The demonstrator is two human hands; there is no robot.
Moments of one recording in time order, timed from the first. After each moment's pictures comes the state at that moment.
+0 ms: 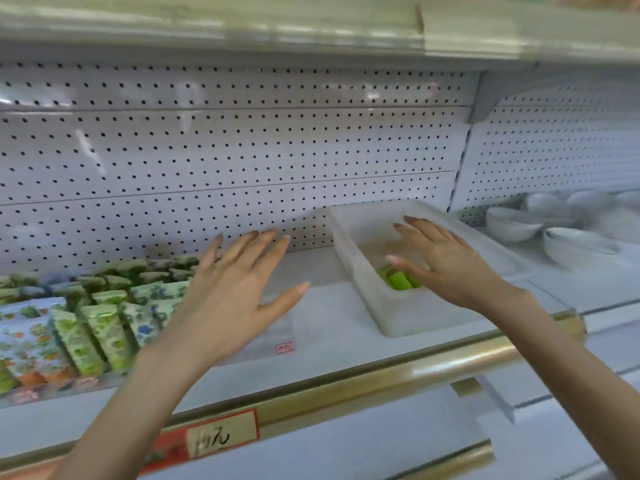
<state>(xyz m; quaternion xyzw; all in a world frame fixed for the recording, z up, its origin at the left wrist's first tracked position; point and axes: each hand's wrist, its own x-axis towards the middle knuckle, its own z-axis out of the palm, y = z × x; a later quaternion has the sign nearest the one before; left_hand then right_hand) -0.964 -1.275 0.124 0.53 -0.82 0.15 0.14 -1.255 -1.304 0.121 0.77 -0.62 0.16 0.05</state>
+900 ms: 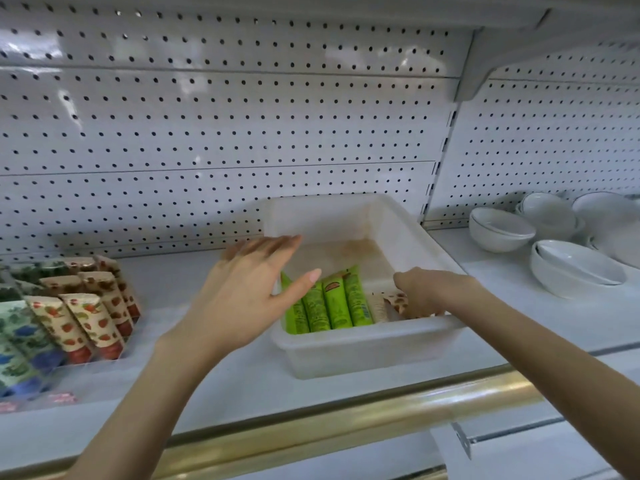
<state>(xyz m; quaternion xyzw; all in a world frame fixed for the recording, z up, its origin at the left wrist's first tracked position) -1.120 -1.348 0.111 0.54 -0.81 0.03 0.21 -1.363 -1.402 0.095 0.73 -0.65 -0.22 -0.10</state>
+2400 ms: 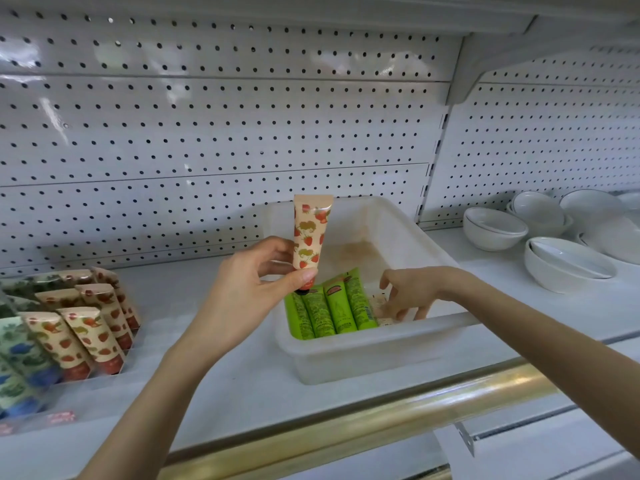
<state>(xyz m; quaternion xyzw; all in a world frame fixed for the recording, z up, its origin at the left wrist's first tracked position) -1.116 -1.354 0.110 0.45 -0.70 -0.31 0.46 -1.363 -1.421 0.084 0.67 -0.65 -0.09 -0.35</state>
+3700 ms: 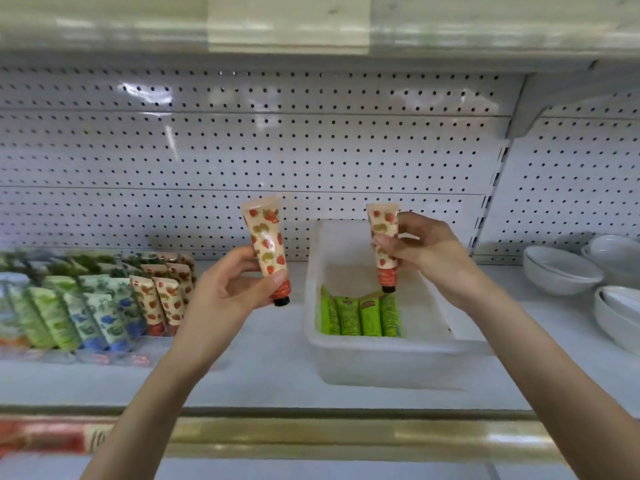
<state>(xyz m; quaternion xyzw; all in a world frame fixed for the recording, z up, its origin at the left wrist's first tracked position) -1.092 -1.288 0.116 0.48 -0.56 -0.29 0.60 -1.322 -1.388 0.141 0.67 -0.38 0.47 -0.43</state>
